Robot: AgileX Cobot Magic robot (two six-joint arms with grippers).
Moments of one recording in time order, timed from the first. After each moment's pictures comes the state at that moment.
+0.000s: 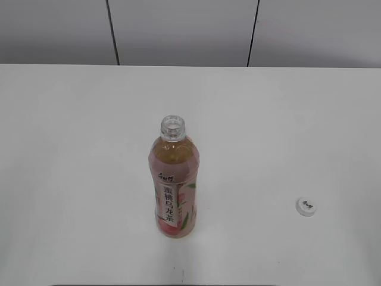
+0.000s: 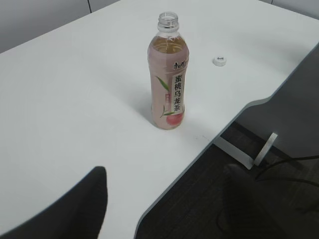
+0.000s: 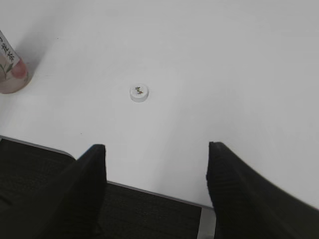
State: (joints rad) left arm -0.63 0.10 -0.56 -0.08 1.03 0.15; right arm 0.21 0.11 -0.51 0.07 1.10 -0.17
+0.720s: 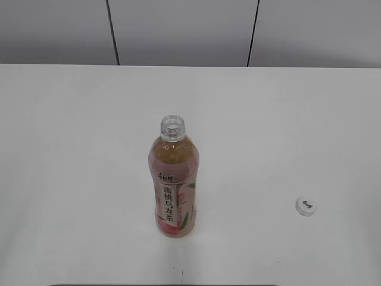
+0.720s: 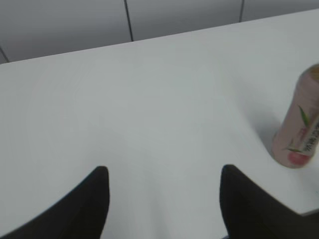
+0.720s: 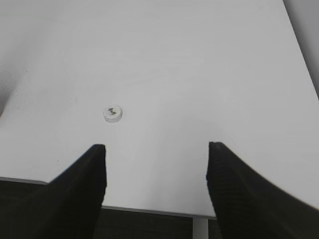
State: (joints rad) left arm -0.08 0.04 -0.56 -0.08 1.03 0.15; right arm 0.06 0.01 -0.51 0.07 1.10 -0.17
